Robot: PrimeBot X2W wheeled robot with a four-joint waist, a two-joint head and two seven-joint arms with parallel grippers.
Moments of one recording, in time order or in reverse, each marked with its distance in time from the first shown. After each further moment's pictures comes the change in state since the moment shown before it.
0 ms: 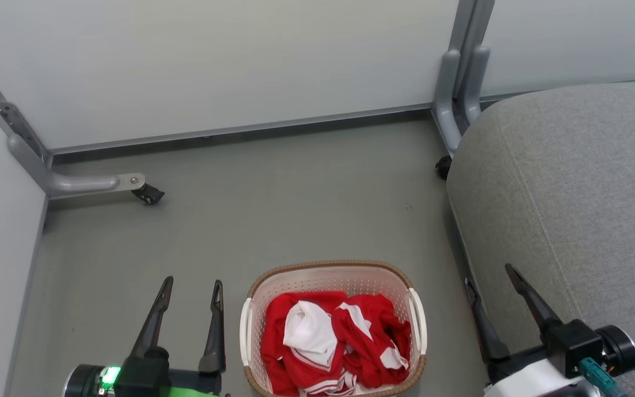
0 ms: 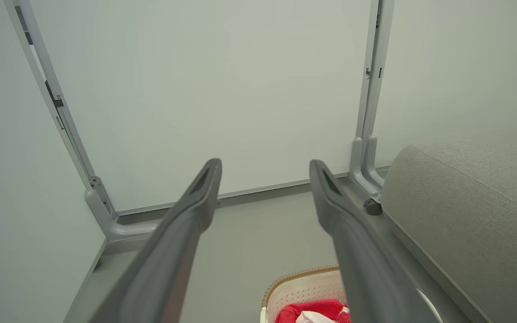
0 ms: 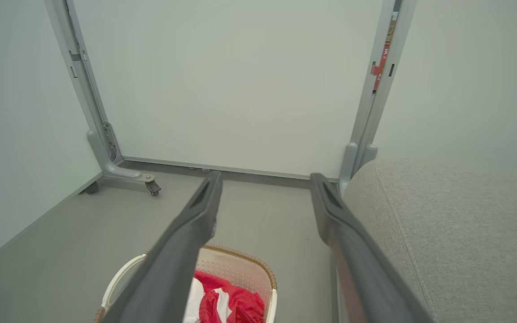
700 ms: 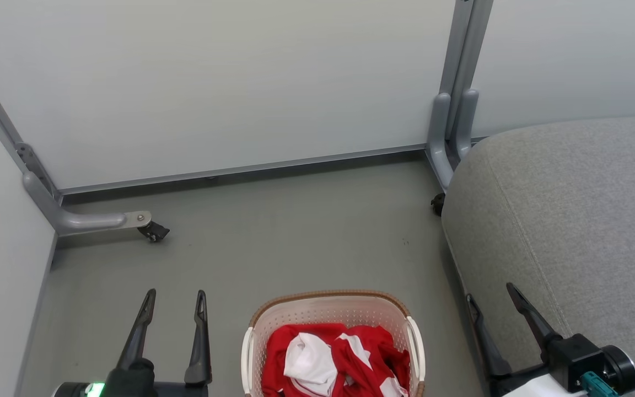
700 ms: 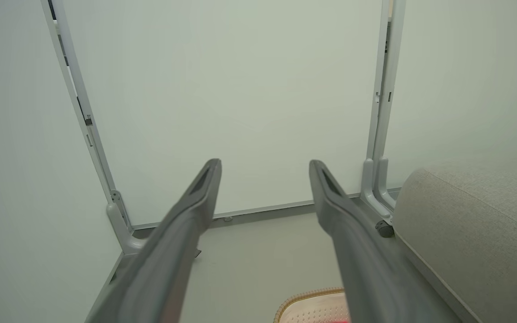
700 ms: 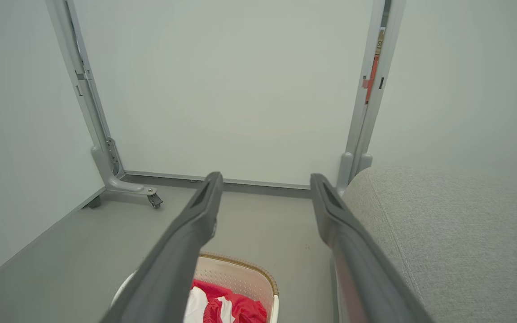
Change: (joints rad) left arm 0.036 -0.001 0.040 -0.015 -0.007 0.007 0.007; right arm 0.036 0.000 0.000 0.018 0.039 0.000 0.005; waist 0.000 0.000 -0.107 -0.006
